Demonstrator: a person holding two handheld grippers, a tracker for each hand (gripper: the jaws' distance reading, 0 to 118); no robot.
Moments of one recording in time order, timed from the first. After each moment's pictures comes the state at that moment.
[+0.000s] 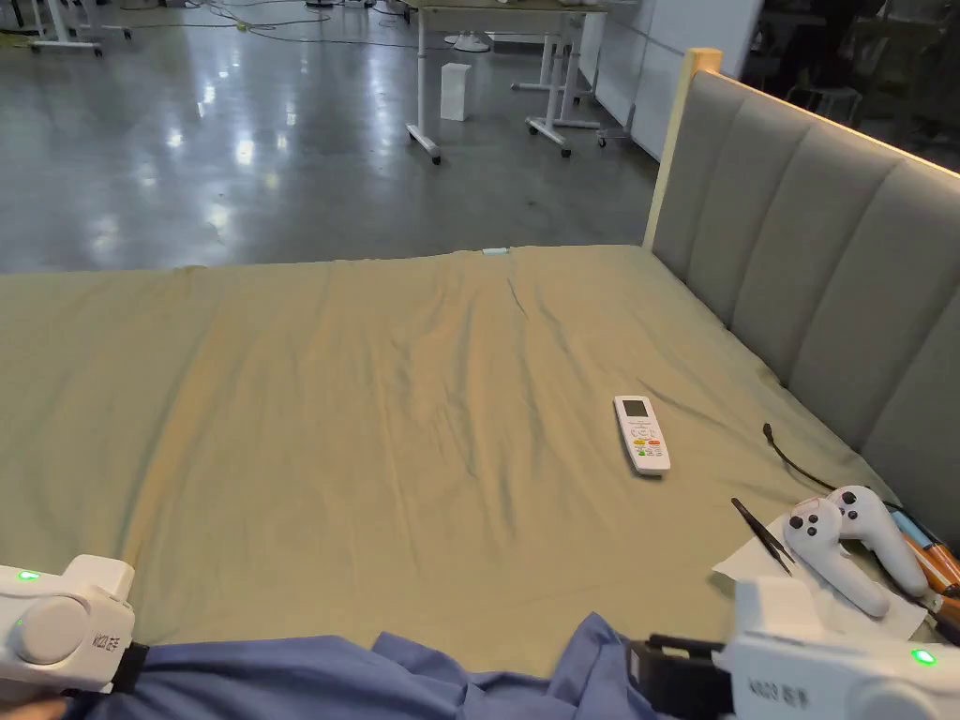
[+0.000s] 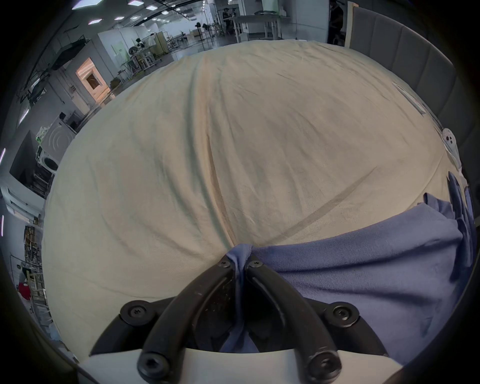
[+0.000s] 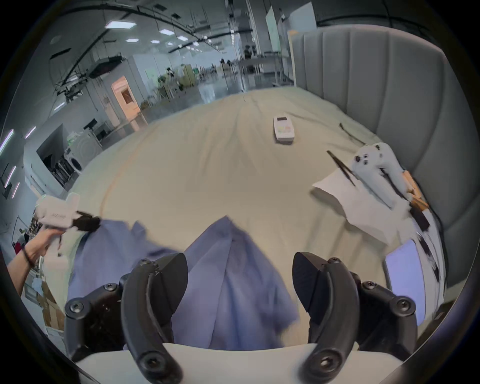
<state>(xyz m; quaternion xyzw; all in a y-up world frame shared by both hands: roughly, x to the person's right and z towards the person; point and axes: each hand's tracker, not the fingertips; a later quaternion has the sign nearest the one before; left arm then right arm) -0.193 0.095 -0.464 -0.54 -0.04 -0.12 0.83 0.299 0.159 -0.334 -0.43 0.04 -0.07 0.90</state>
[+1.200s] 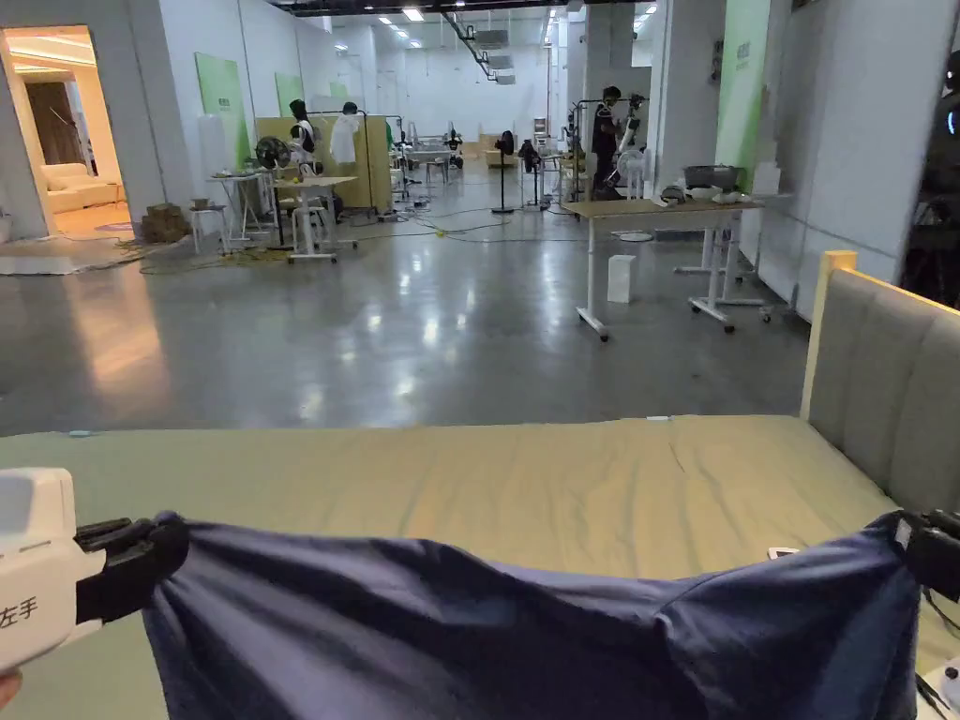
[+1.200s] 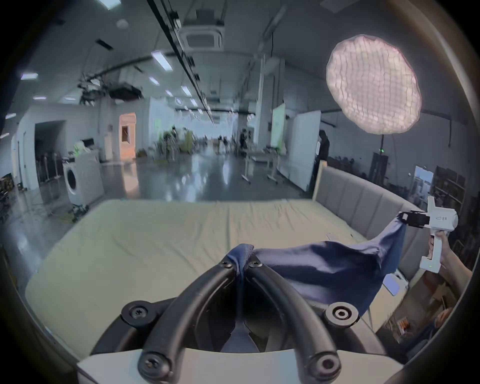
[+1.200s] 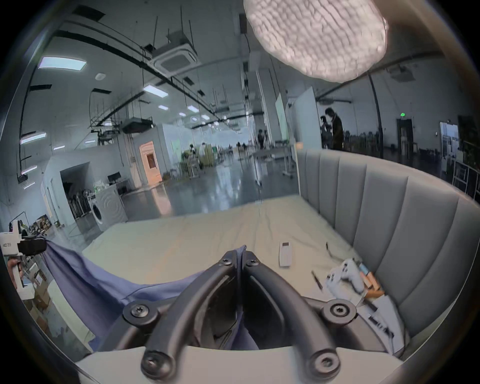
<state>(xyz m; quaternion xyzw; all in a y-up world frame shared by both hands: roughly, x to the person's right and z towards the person) -0.310 0.408 -0.149 -0.15 -0.04 0.02 0.99 0.314 0.383 -0.222 -0.14 0.06 -0.06 0.99</state>
